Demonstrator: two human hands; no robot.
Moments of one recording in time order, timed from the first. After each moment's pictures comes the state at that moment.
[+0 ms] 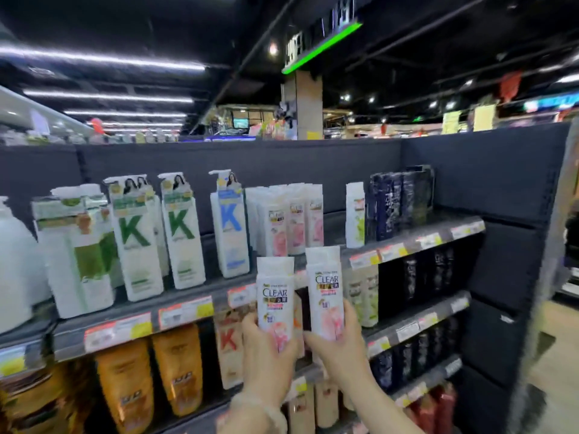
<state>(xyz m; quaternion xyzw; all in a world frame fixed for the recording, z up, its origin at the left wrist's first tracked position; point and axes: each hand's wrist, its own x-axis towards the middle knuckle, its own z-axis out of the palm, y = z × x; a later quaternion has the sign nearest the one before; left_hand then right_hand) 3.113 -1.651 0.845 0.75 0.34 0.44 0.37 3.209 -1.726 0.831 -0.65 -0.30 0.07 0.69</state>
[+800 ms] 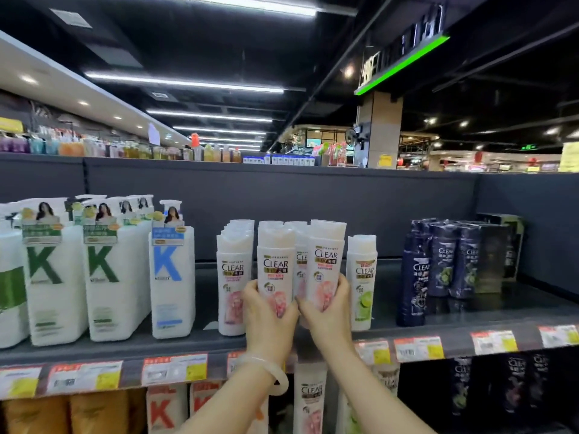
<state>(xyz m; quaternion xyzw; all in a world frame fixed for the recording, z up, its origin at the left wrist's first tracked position) 3.334 -1.593 0.924 0.64 0.34 0.61 0.31 3.428 -1.619 0.918 -0.58 -0.42 0.09 0.70</state>
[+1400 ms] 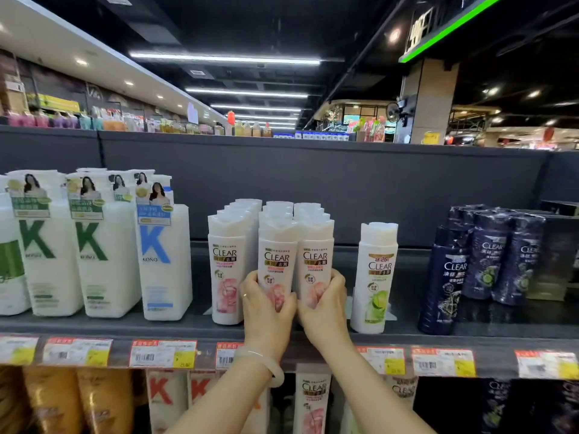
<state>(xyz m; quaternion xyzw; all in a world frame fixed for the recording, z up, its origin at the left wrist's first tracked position) 3.362 -1.561 0.898 0.64 0.42 0.59 0.26 3.453 -1.587 0.901 -0.63 -0.48 0.12 0.59</state>
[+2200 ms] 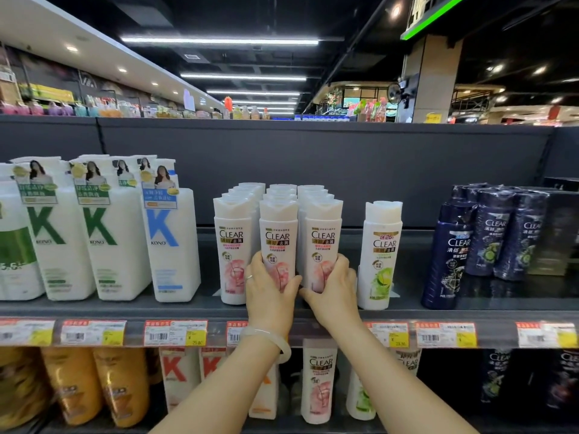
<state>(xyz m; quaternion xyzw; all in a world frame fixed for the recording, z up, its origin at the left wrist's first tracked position) 3.356 -1.564 0.899 0.65 0.46 0.56 0.24 3.453 -1.598 0.904 -0.71 -0.49 0.07 0.50</state>
